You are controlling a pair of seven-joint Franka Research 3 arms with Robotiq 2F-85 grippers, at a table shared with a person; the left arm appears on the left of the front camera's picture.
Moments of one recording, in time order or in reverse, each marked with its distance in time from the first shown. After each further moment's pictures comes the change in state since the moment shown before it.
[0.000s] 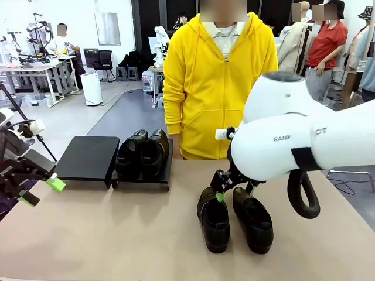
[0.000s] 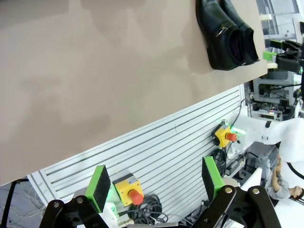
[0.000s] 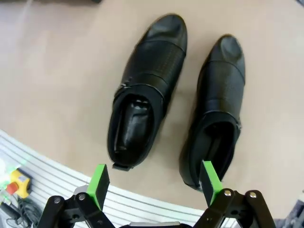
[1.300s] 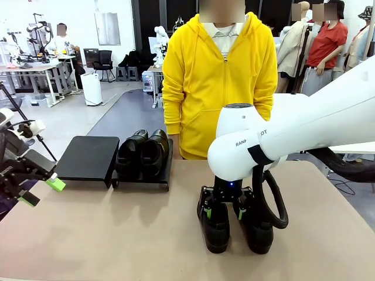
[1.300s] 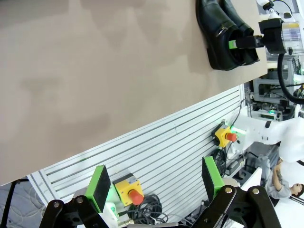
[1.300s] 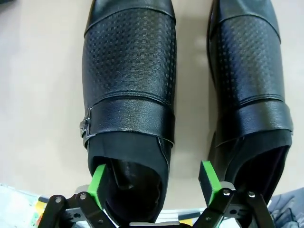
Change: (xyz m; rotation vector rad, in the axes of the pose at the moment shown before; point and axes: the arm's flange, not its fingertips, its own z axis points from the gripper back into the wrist) left arm 0.000 0.000 0.000 0.000 0.000 0.000; right arm 0.042 0.009 -0.101 -0.043 0.265 -0.316
